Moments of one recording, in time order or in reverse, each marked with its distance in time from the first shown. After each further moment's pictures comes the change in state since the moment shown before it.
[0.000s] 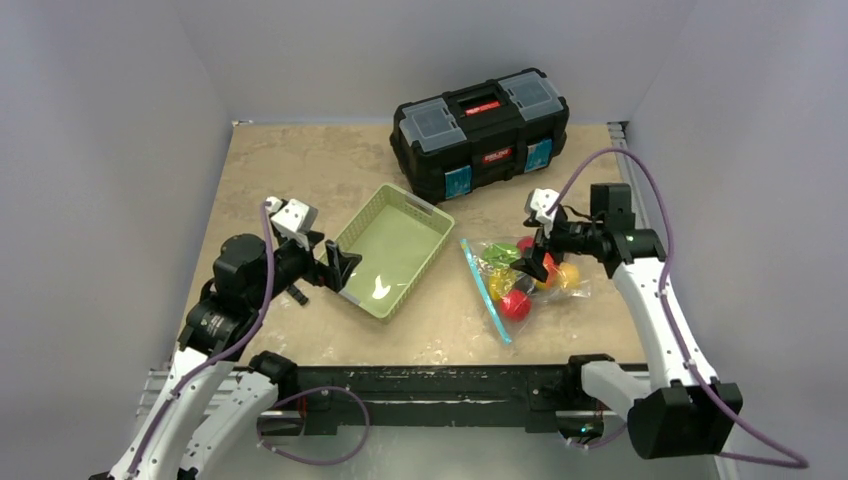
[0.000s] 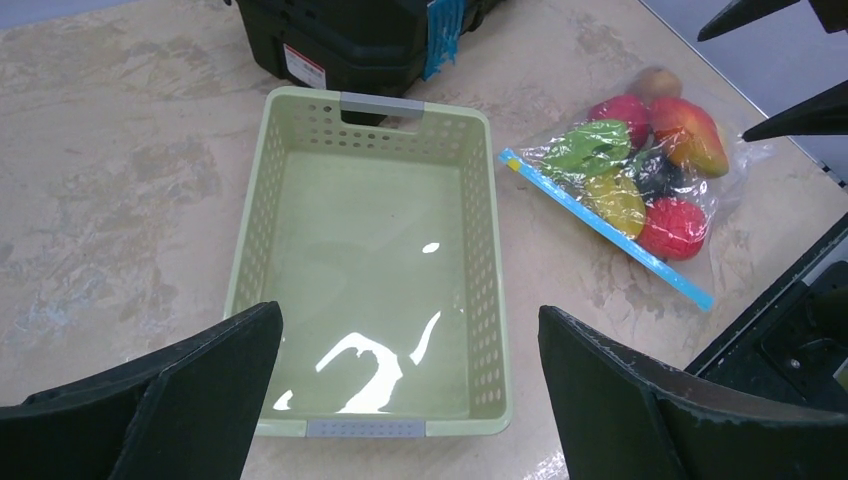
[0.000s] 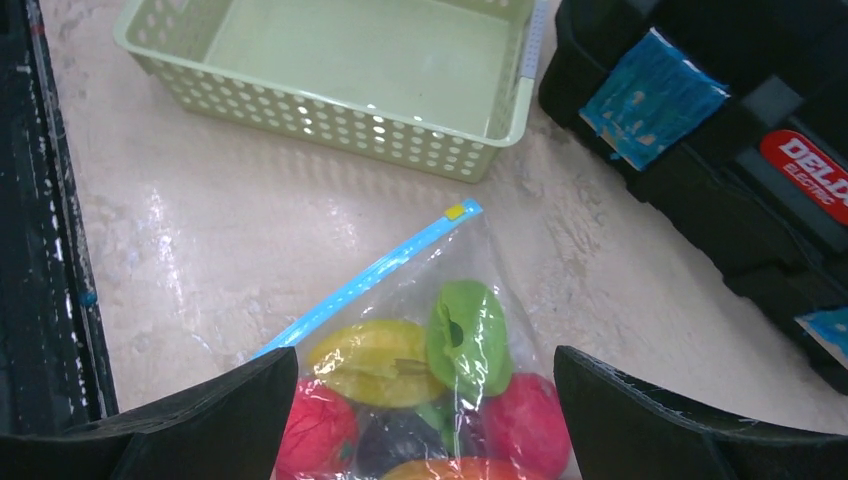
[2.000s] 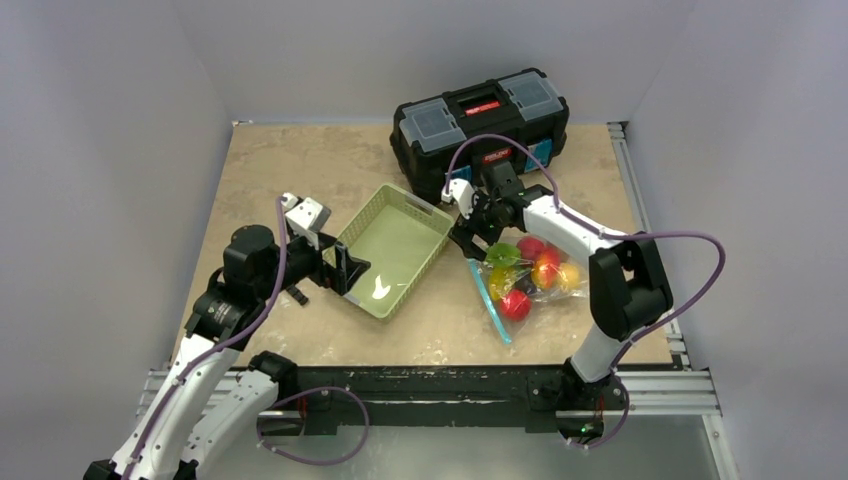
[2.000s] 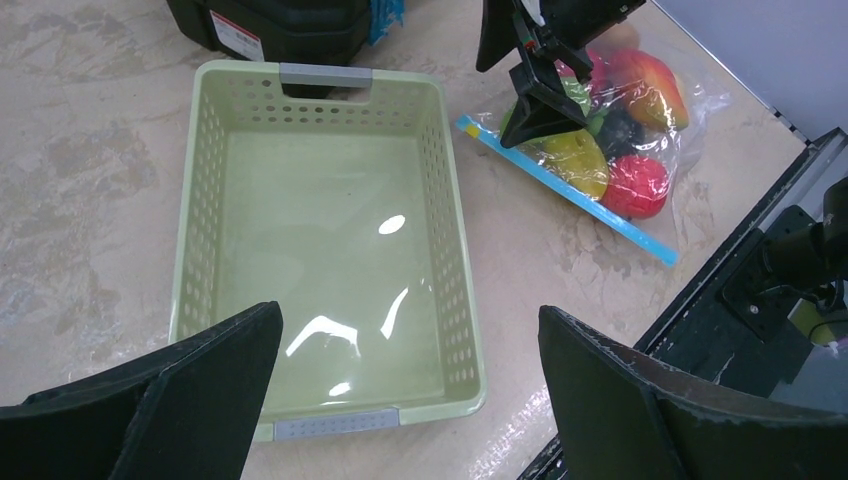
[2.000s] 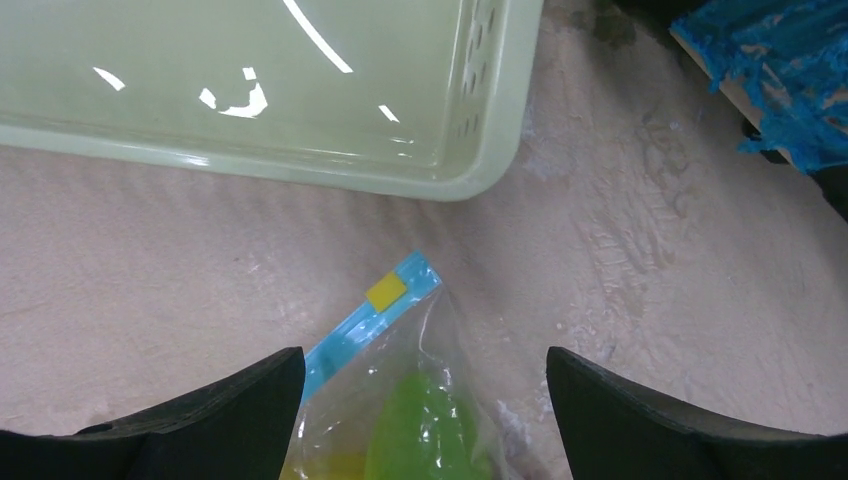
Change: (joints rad) left arm 0.003 0.071 0.011 -0.014 0.121 0.018; right arm 0.420 0.664 0.243 0.216 0.554 0.266
